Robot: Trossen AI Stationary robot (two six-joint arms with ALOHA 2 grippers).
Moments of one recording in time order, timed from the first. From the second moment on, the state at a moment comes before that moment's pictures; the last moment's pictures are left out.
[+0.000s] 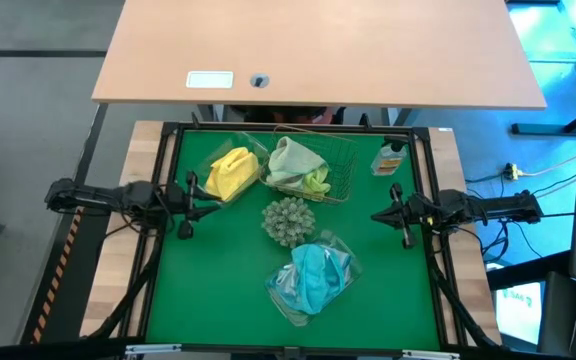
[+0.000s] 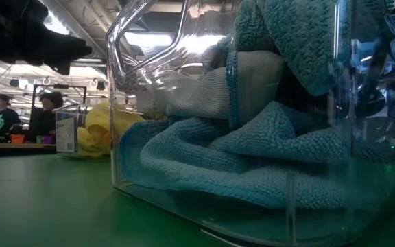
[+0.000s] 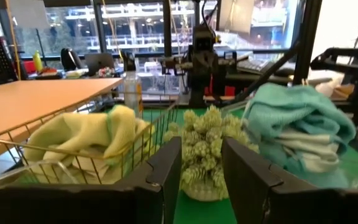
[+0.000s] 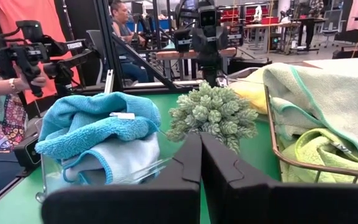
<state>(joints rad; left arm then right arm) -0.11 0.09 0.05 0.06 -0.20 0.01 0.15 0.00 0.03 -0.04 0.01 0.07</state>
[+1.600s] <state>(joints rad) -0.11 0.08 0.01 0.04 -0.19 0.04 0.15 0.00 0.03 -0.04 0.01 0.07</state>
